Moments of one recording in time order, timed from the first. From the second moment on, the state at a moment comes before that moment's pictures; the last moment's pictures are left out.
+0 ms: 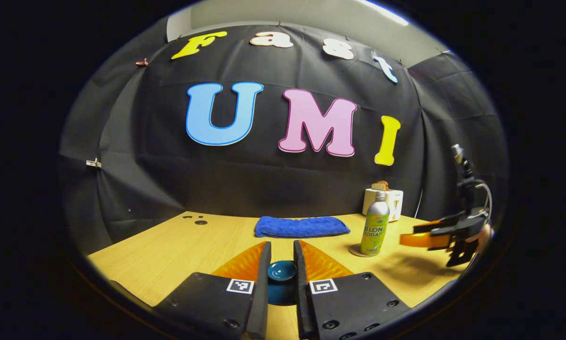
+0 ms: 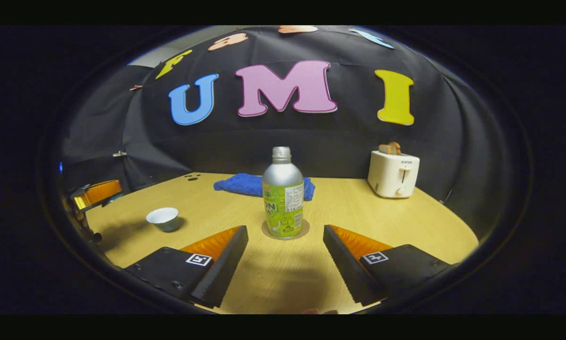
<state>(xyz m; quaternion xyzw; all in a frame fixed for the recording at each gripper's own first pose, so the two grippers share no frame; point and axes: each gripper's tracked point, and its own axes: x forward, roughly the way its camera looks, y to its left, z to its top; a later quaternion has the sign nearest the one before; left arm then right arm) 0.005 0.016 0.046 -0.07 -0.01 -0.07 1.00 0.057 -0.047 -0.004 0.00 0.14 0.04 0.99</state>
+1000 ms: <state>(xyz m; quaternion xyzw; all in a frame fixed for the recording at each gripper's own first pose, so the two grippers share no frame) 0.089 -0.028 -0.027 -0.04 0.11 -0.10 0.99 0.043 -0.044 0.132 -0.09 0.04 0.10 0.99</state>
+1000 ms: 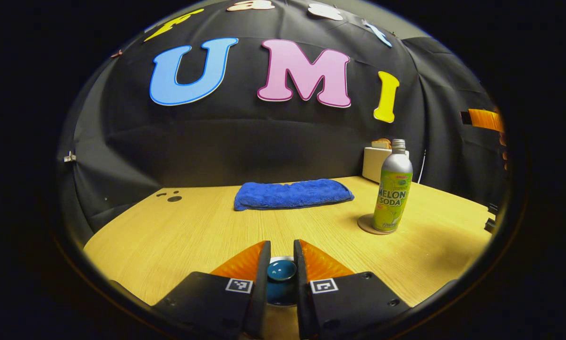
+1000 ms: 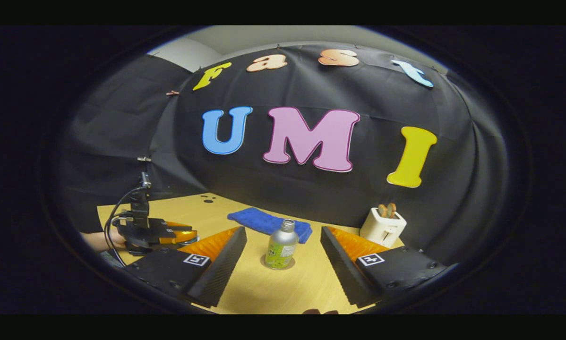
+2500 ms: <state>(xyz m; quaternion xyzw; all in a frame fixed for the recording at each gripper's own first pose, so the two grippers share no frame) -0.052 -0.011 0.053 -0.03 -0.03 -0.03 1.00 0.002 -0.022 0.047 -0.04 0.06 0.07 0.99</state>
